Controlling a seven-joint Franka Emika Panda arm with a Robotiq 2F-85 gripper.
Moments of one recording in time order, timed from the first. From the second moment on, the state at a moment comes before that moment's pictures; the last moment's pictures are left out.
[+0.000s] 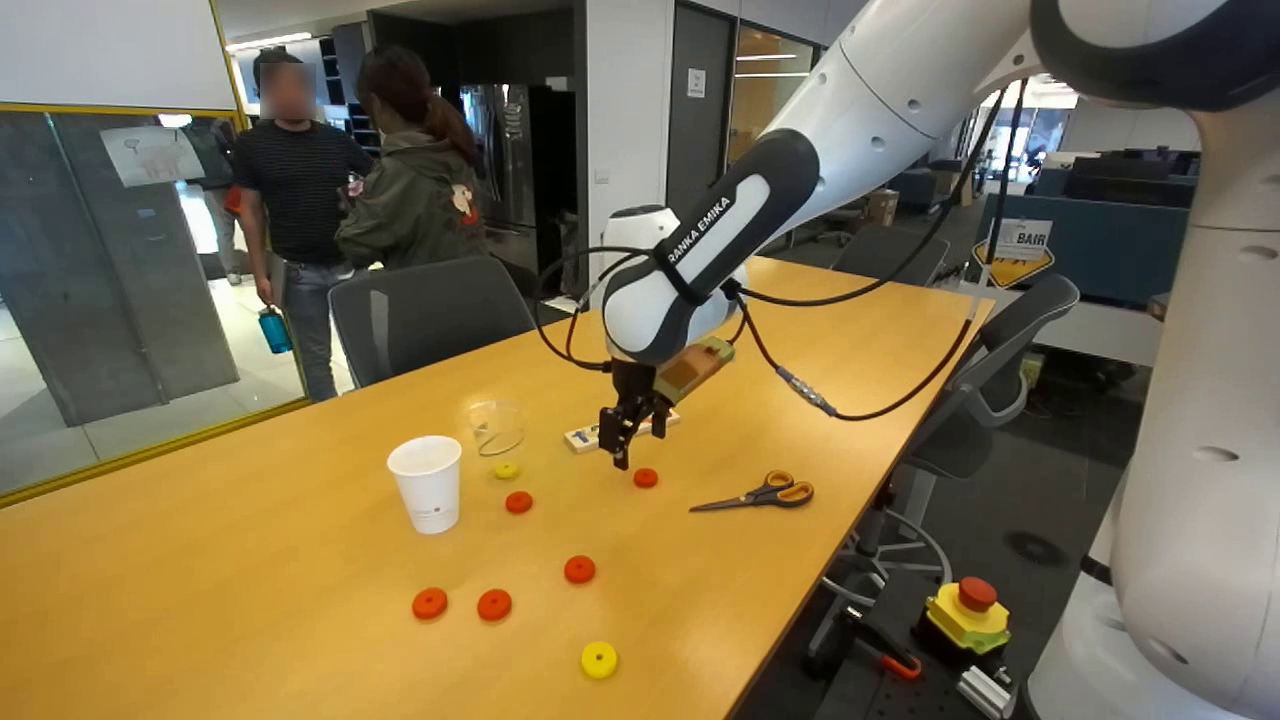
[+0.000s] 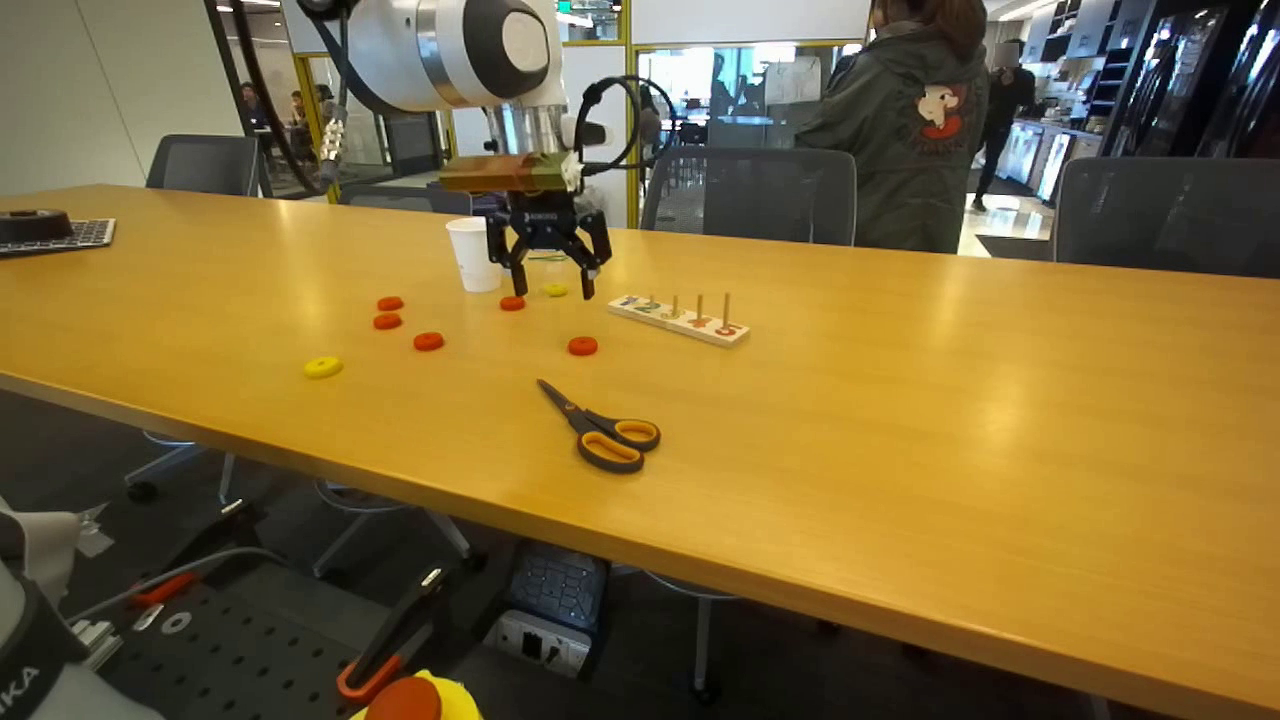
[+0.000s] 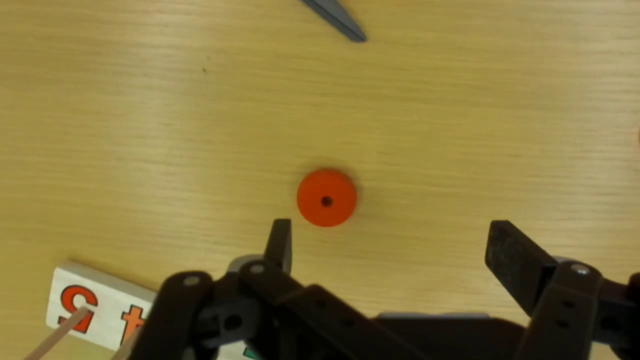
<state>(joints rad) -0.03 0.15 -0.02 -2.27 -0.13 2.45 -0.06</state>
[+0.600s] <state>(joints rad) -0.10 0.28 -0.02 -2.26 0.02 2.54 -0.21</state>
